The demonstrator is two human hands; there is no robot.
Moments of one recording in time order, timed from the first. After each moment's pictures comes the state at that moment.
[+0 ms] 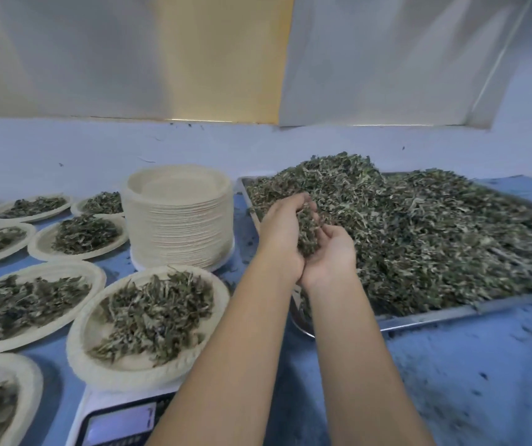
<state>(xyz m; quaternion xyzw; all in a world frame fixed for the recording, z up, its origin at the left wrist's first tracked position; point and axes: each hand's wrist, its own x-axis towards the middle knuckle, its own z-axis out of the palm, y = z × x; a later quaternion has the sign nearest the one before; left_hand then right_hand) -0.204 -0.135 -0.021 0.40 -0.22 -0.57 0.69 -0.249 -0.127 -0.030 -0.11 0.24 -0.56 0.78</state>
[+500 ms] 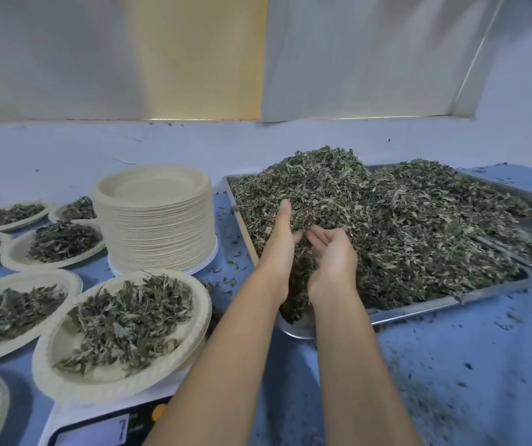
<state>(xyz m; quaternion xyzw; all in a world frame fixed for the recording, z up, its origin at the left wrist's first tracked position) -0.220 -0.137 -0.054 0.54 -0.38 -0.51 0.55 -0.276 -0.148 -0.058 -0.25 0.43 -0.60 0.62</state>
